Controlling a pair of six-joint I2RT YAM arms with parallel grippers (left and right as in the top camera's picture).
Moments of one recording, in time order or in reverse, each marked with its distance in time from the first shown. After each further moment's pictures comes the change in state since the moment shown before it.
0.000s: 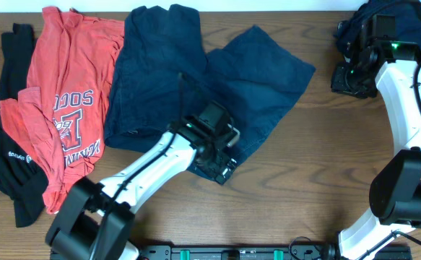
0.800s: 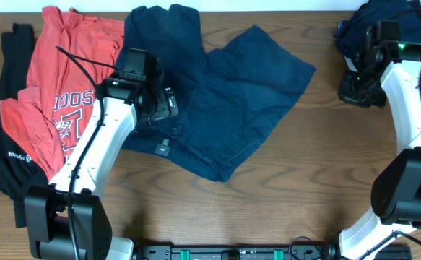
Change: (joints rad) left arm 0.462 -0.023 0.234 -0.110 -0.233 -0.464; right arm -0.024 0.000 0.001 -0.106 0.066 0.044
